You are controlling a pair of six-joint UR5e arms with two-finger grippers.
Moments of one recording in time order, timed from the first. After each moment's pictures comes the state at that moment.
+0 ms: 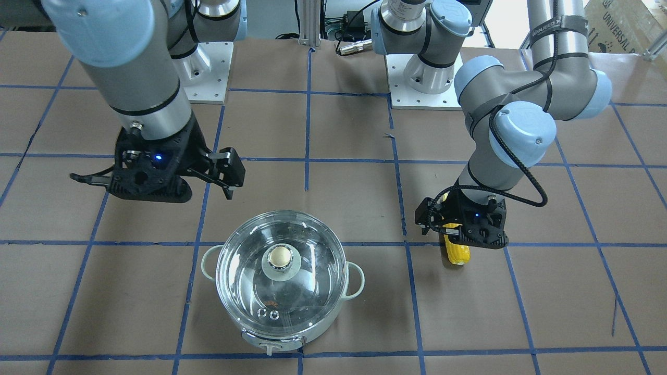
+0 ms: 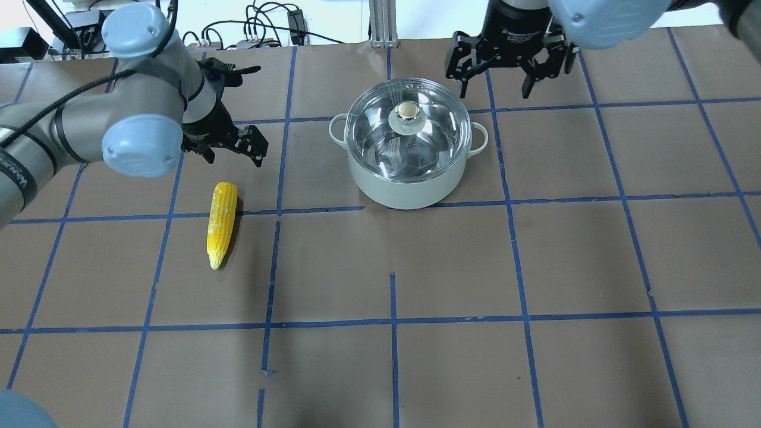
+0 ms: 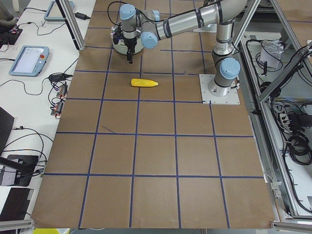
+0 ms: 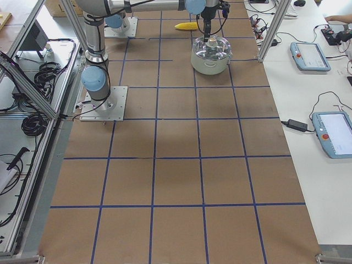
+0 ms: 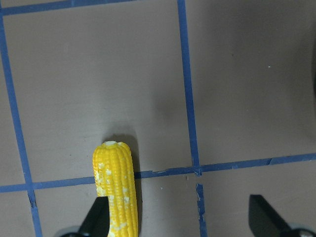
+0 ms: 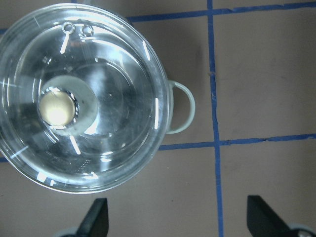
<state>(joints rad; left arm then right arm) -1.50 -1.84 -1.80 -1.00 1.56 0.22 1.72 -1.28 1.33 -1.65 -1.56 0.23</state>
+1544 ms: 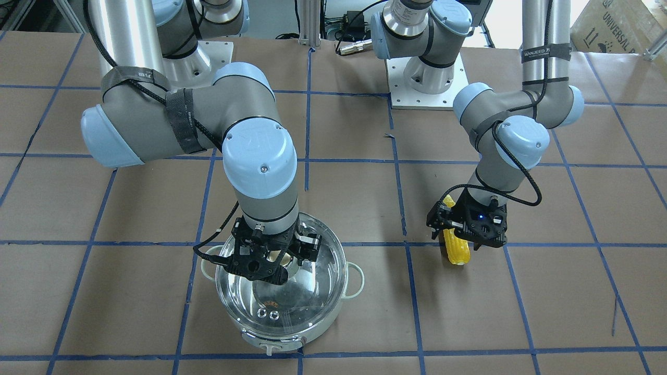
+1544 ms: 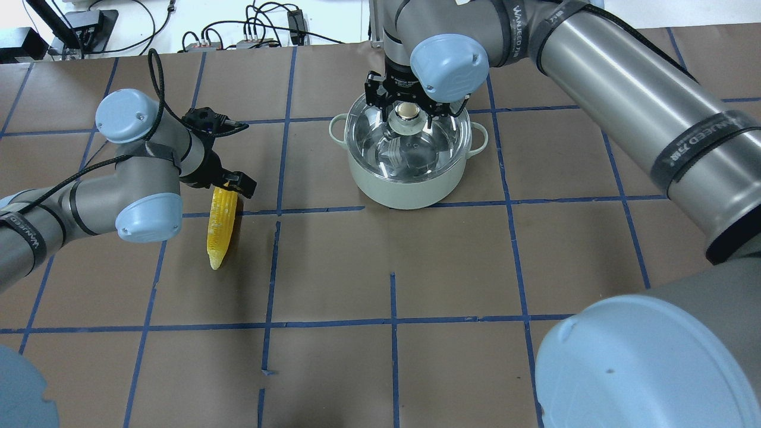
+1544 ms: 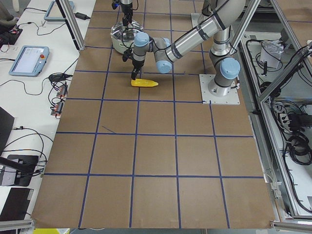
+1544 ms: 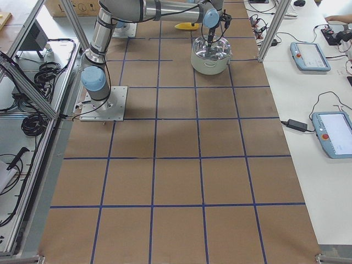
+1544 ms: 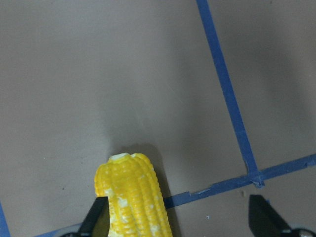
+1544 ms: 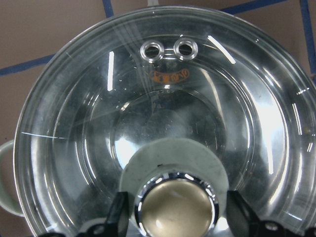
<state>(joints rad) -1.37 -1.86 -2.01 -0.68 1.48 0.46 1.86 -1.02 1.25 -1.84 -1.57 0.53</state>
